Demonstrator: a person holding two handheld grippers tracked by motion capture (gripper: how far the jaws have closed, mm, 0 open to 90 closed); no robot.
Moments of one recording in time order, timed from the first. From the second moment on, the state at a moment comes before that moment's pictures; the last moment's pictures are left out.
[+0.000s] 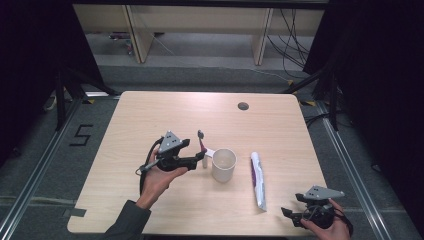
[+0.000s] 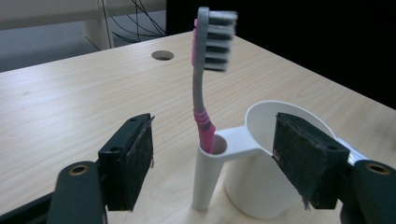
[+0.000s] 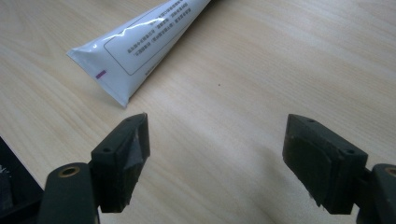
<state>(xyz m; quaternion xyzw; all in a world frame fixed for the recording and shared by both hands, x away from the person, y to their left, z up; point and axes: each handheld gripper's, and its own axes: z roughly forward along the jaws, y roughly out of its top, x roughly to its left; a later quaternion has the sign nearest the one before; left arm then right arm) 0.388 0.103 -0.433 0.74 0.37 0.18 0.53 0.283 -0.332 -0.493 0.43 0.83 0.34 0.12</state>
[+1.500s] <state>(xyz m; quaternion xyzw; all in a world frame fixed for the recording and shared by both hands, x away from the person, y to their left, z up) 0.339 0.124 -0.479 0.78 0.36 0.17 0.48 0.286 -0.339 -0.496 0.43 0.83 0.35 0.12</state>
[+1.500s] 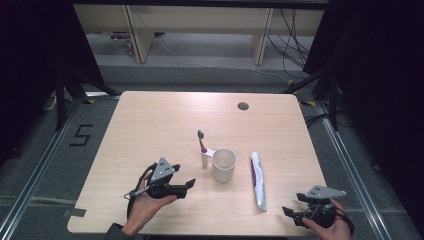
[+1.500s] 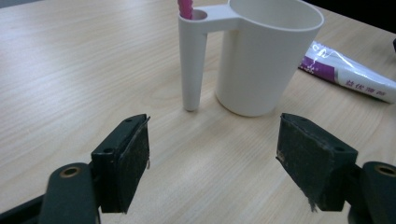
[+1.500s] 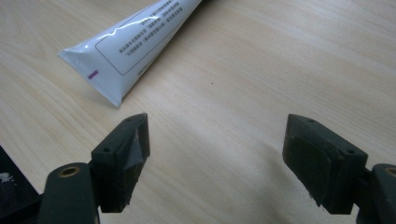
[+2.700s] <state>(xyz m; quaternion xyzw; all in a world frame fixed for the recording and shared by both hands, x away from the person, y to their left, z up) 0.299 0.128 -0.505 0.82 0.33 0.14 0.43 0.284 -0.336 -0.495 0.43 0.82 0.35 0.12</state>
